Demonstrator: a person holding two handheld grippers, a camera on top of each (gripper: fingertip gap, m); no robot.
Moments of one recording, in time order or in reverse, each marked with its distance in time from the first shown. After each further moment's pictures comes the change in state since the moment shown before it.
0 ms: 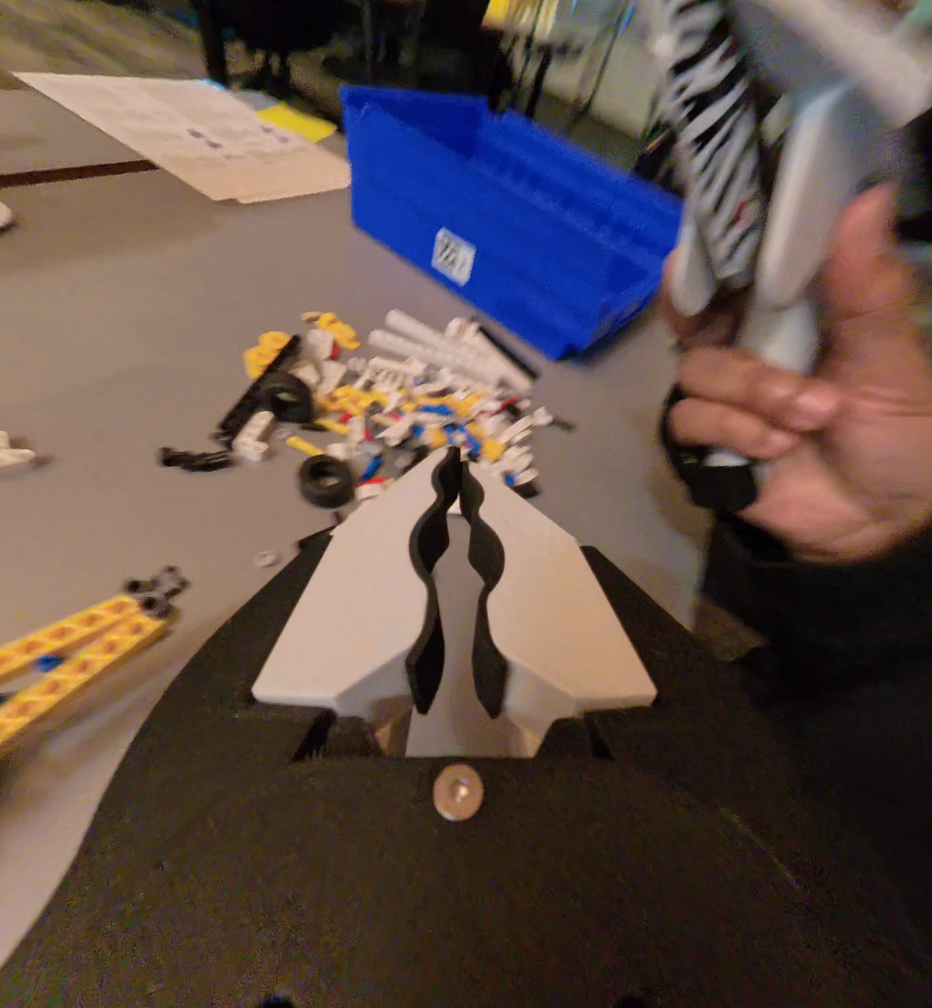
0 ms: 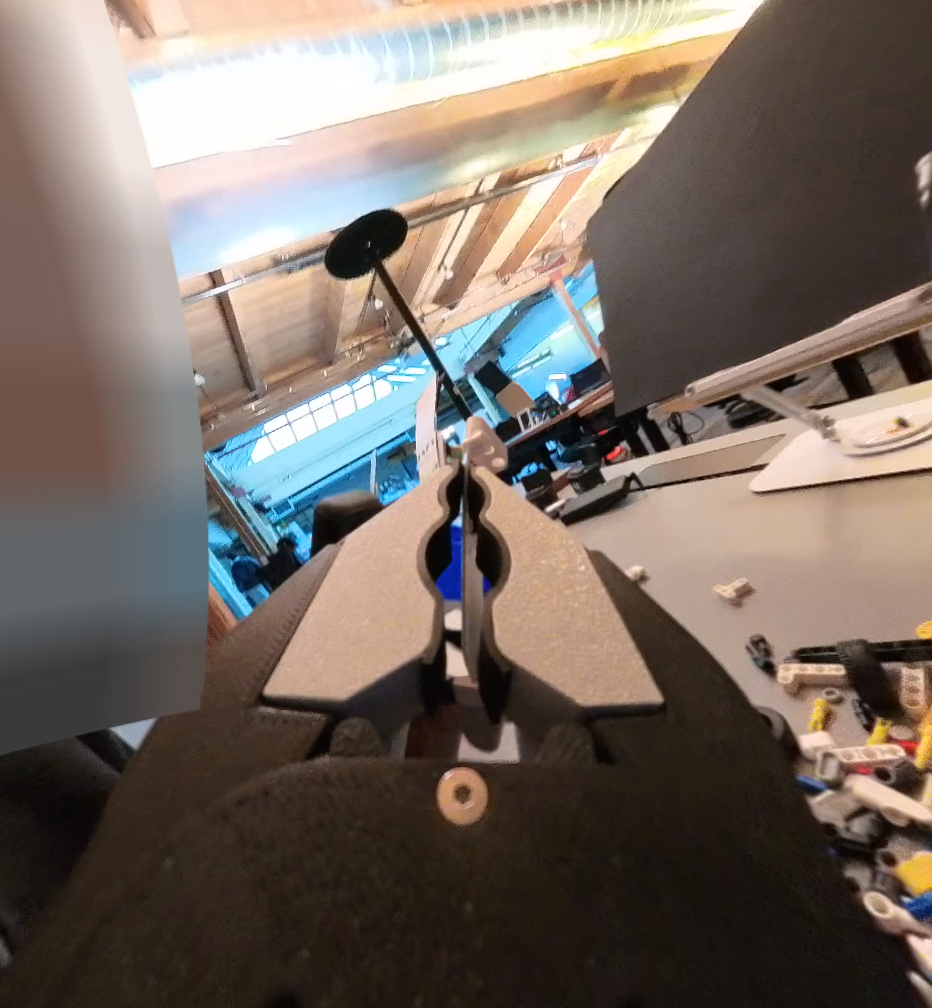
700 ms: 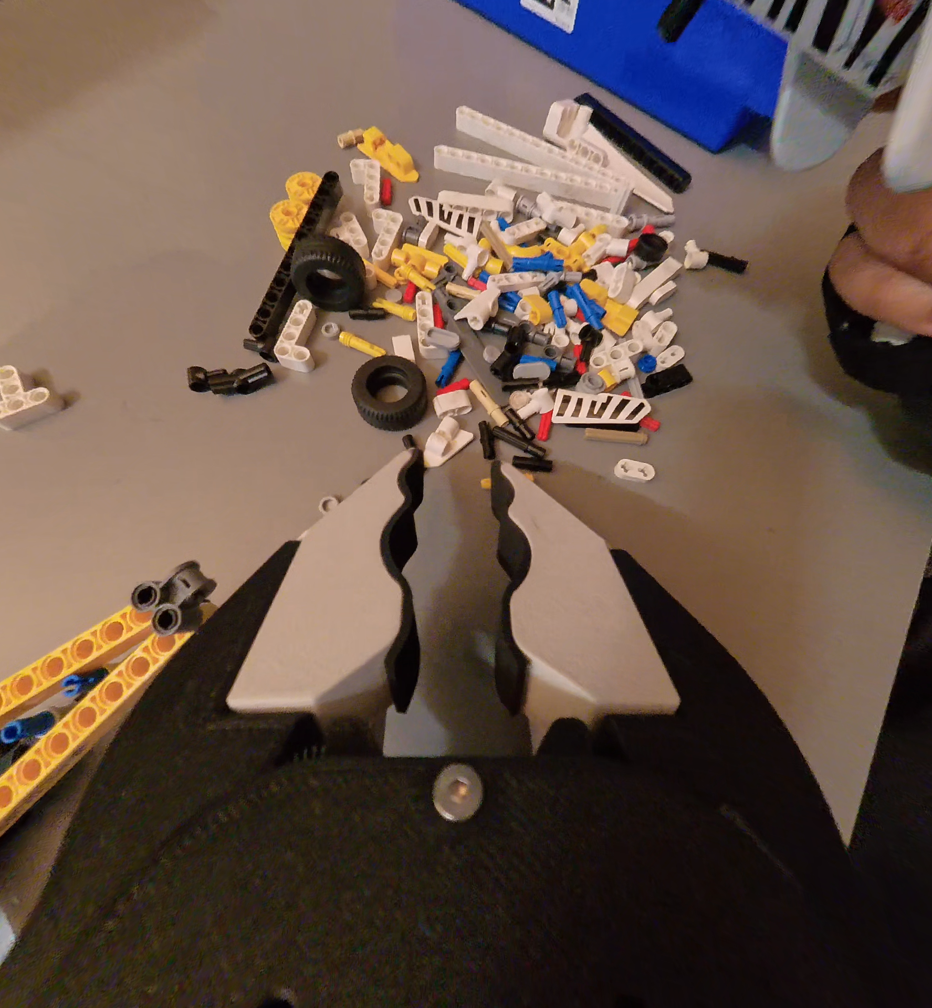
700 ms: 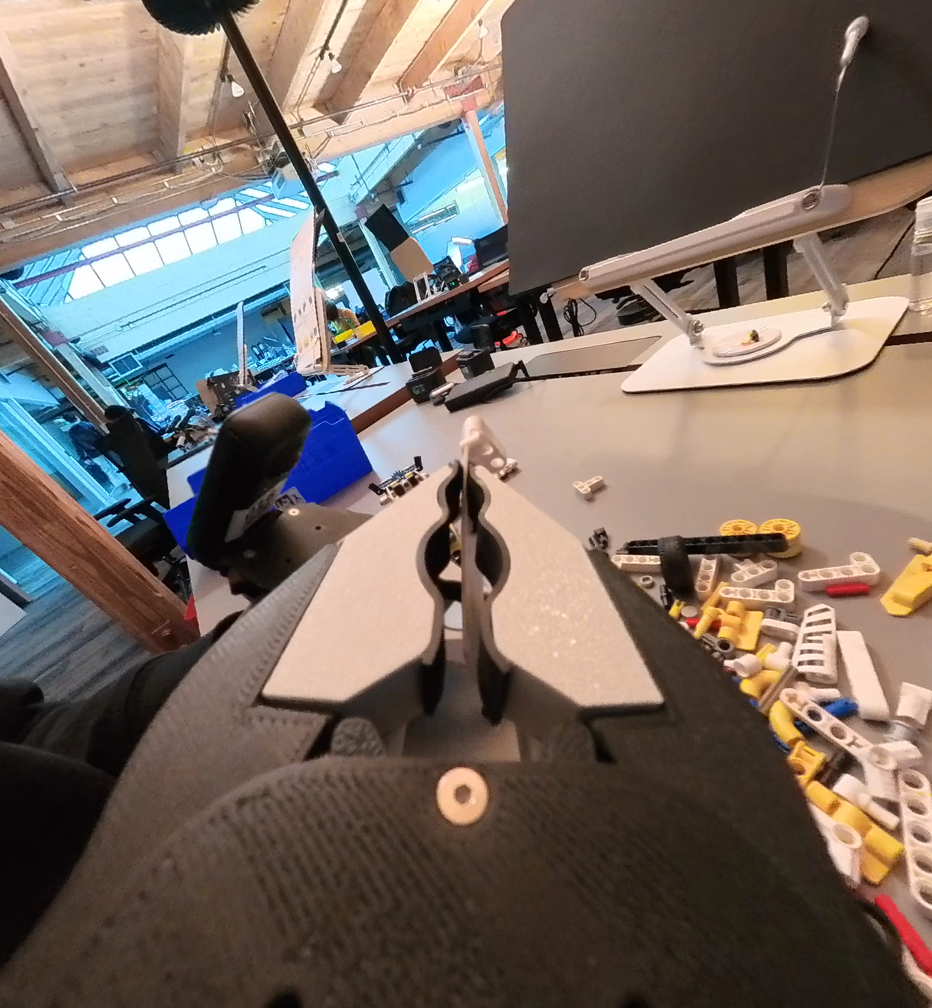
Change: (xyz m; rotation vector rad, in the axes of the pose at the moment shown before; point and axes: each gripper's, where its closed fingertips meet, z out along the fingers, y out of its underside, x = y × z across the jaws) left arm -0.043 0.056 0.033 -0.295 -0.145 0.152; right arm 0.059 0.045 -0.006 -0.282 0.183 -0.180
